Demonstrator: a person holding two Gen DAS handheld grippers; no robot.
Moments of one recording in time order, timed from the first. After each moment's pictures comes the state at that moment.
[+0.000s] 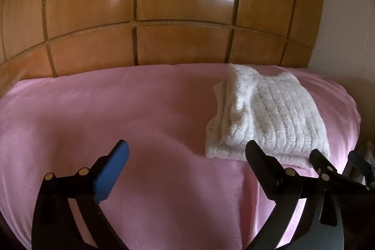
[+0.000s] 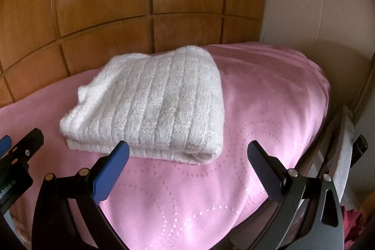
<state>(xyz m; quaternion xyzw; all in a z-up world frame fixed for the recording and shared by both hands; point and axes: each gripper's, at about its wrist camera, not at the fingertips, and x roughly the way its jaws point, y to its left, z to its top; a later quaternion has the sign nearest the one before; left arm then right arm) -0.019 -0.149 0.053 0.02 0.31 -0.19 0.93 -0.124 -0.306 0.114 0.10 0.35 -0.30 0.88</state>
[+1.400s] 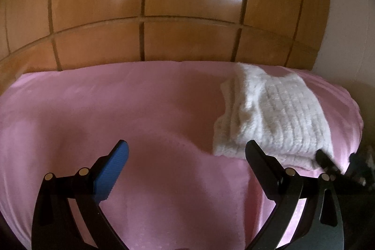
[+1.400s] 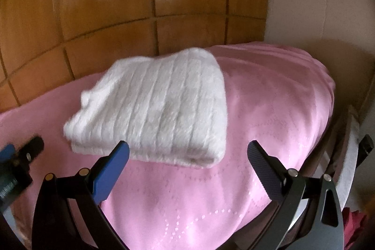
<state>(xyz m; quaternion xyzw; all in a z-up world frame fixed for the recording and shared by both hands) -0.012 -0.147 0.050 0.01 0.32 -0.16 0.93 -0.126 -0.319 0.118 0.11 0.34 -0.28 0.89</state>
